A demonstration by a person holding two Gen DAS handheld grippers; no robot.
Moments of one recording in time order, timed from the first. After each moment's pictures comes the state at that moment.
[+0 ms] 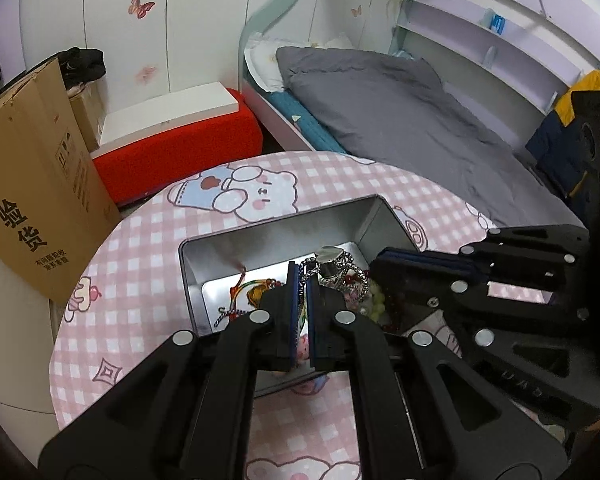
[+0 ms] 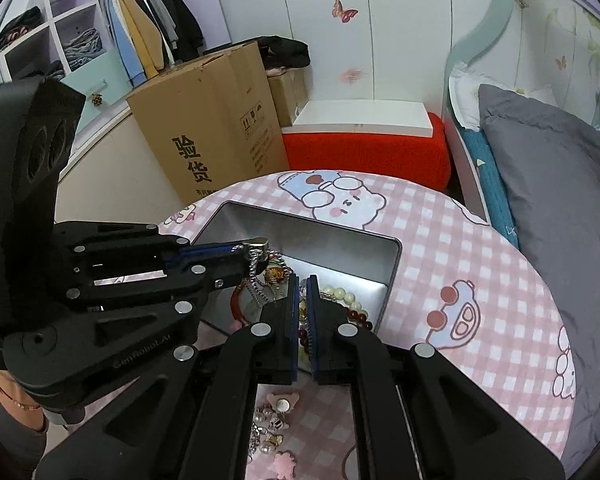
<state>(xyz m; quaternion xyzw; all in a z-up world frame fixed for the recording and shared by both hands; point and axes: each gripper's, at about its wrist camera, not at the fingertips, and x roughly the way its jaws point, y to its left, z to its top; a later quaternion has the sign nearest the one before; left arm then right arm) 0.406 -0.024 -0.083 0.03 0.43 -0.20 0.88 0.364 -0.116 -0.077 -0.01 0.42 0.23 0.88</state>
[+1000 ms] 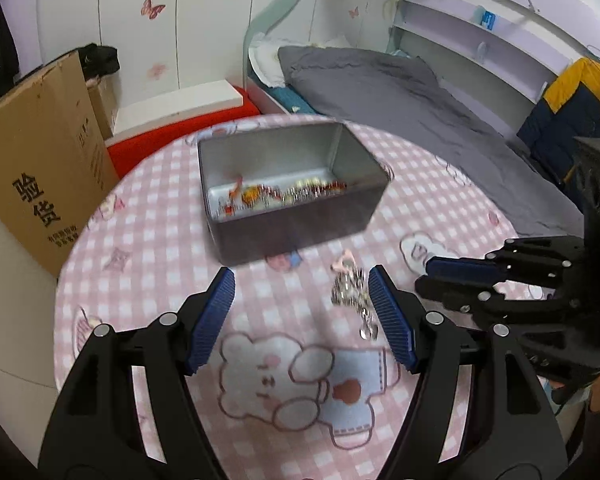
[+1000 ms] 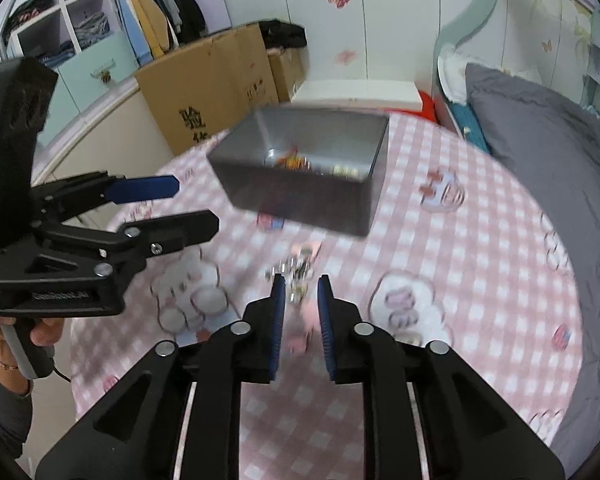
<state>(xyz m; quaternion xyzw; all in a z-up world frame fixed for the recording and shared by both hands) 0.306 -0.008 -0.087 0.02 0.42 -0.19 0.89 0.265 -0.134 -0.099 -0.02 0.45 0.22 0.87</state>
